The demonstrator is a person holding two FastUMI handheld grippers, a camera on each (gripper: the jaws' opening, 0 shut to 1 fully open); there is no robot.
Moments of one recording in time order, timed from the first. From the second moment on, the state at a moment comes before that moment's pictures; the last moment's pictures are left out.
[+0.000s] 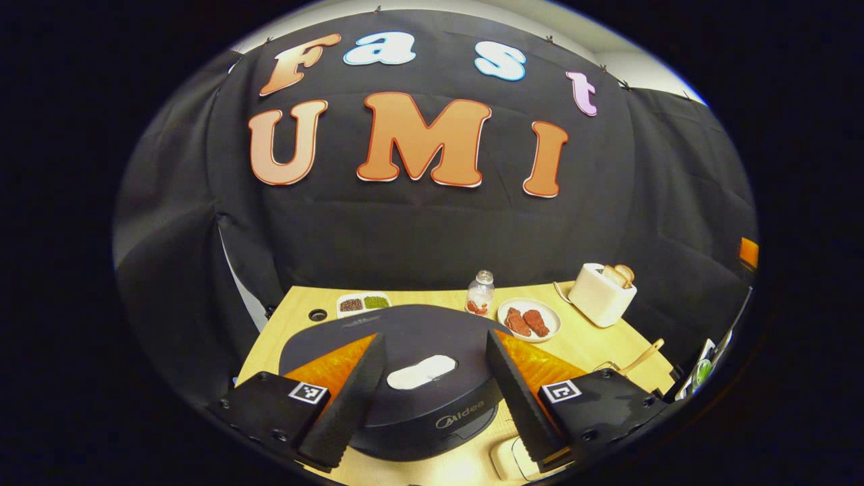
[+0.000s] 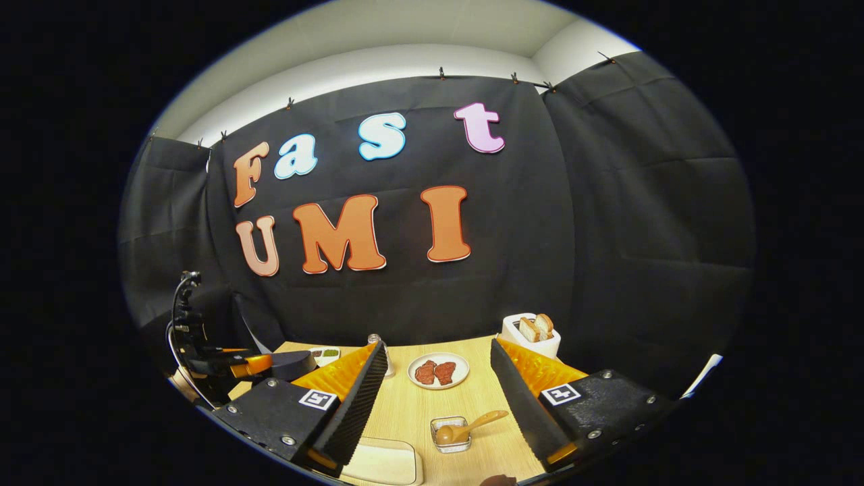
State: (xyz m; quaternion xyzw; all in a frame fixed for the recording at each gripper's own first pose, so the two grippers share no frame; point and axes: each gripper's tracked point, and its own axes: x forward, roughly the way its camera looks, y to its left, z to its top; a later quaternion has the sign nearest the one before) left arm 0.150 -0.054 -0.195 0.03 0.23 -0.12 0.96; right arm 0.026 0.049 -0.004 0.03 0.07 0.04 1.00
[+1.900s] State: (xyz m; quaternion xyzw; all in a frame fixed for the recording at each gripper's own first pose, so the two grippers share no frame) left arm 0.098 0.069 0.074 0.08 0.06 0.00 1.00; right arm 0.034 0.043 0.025 0.03 0.05 0.05 1.00
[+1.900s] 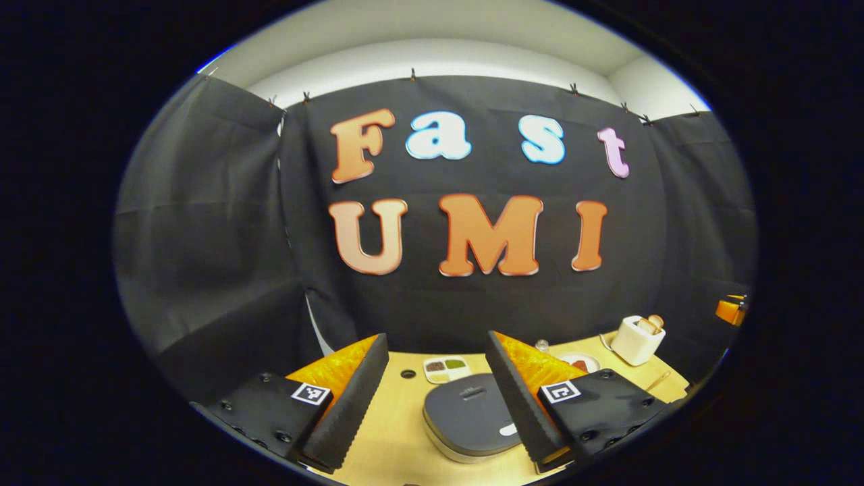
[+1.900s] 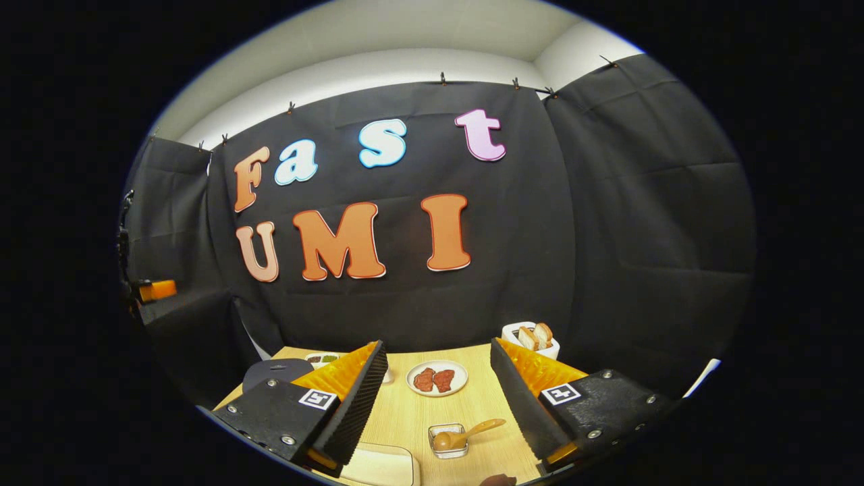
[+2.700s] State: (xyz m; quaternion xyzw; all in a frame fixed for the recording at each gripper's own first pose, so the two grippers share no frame) left arm 0.066 0.076 0.135 0.06 -0.04 0.03 1.00; right arm 0.049 0.023 0.050 0.00 0.02 0.03 1.00
